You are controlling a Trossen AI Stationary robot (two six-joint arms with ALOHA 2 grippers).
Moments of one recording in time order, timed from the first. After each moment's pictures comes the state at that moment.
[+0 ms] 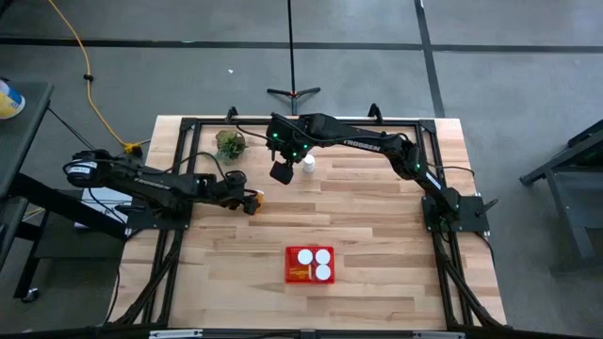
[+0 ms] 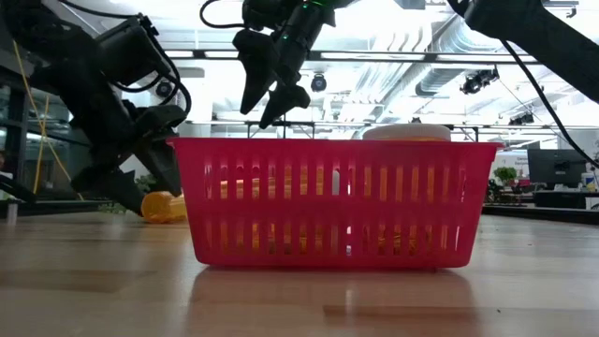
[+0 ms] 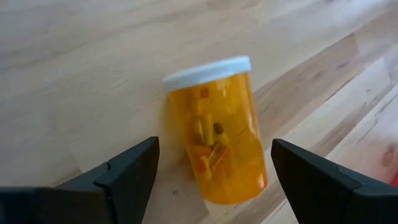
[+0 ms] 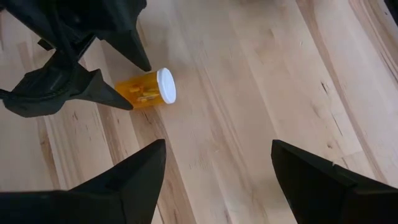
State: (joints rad) left arm 0.05 1.17 0.36 -0.11 -0.13 -1.08; right arm -0.24 2.31 2.36 -1.10 -0.11 0.17
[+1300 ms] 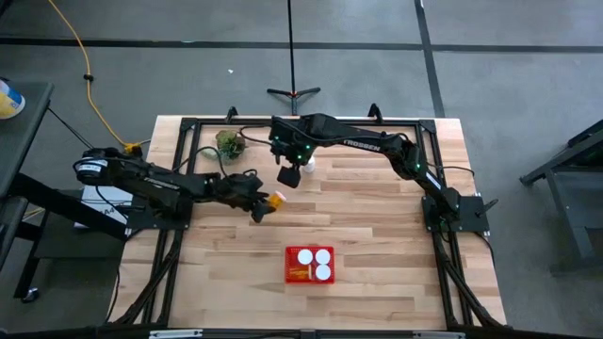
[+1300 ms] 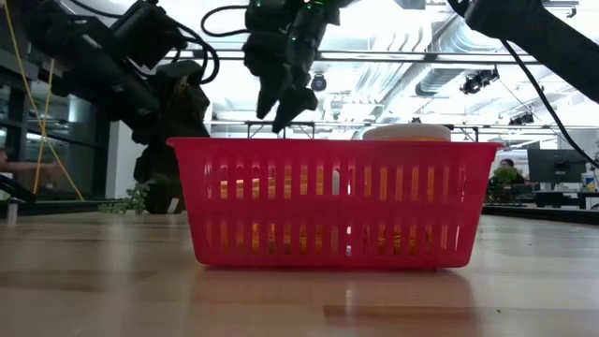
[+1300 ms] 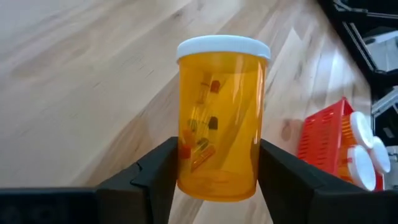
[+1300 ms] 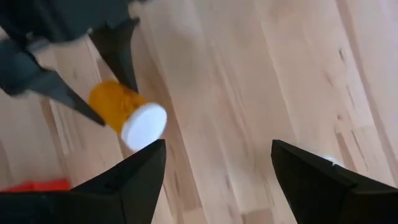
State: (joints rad) left arm 0.04 1.28 0.41 0.22 0.04 -0.80; right arm -0.24 2.30 2.36 -1.22 -0.15 0.12
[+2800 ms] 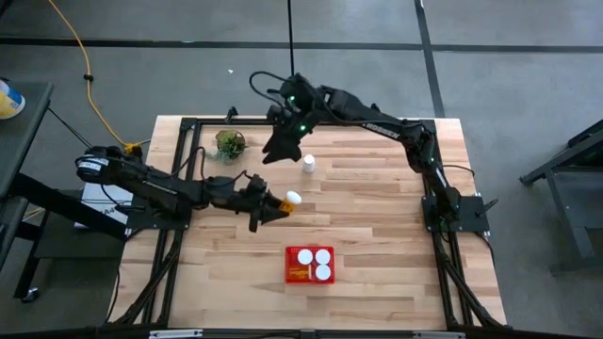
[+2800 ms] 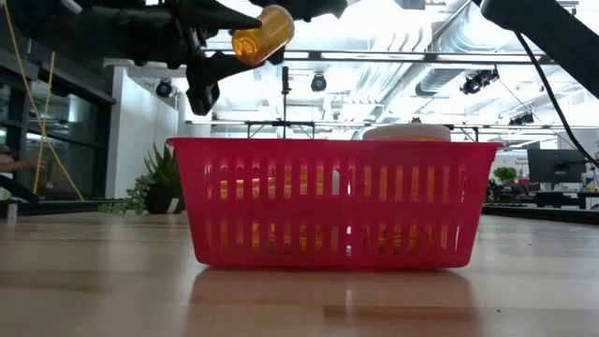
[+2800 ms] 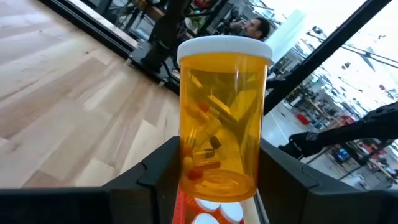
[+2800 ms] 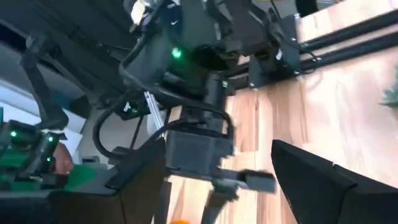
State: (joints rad) left arm -0.10 1.28 0.44 0.76 0.02 -0.66; right arm -0.33 2.19 2.36 -0.78 -0.80 0.22
